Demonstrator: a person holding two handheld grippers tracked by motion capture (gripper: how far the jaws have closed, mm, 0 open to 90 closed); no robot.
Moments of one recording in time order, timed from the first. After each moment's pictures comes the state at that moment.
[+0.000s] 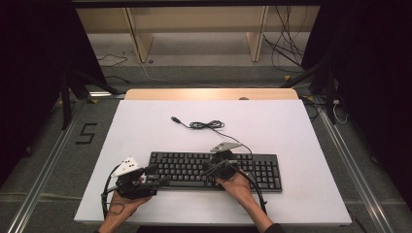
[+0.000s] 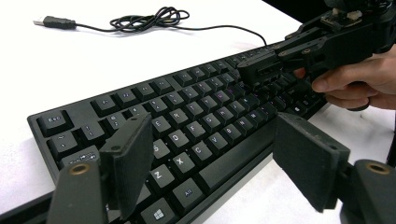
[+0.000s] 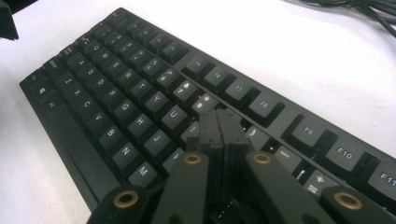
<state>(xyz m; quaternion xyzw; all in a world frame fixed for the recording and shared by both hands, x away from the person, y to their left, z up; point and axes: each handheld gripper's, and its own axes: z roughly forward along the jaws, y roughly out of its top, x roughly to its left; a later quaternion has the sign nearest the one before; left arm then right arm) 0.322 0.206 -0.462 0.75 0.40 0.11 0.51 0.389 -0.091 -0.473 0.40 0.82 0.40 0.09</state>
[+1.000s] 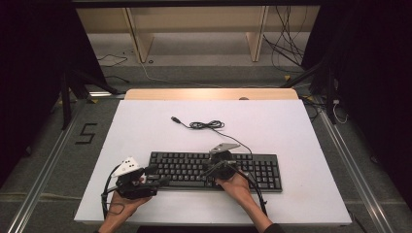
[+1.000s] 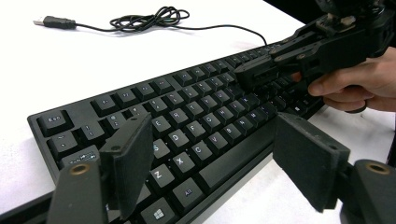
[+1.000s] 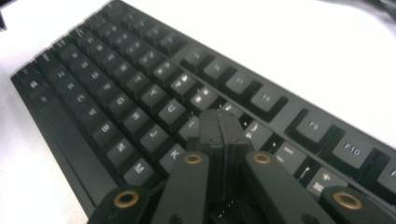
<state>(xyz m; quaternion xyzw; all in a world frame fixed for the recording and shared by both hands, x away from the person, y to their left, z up) 0.322 0.206 -0.461 0.75 0.40 0.11 0.51 0.390 -0.089 -0.478 0.40 0.83 0.39 0.09</state>
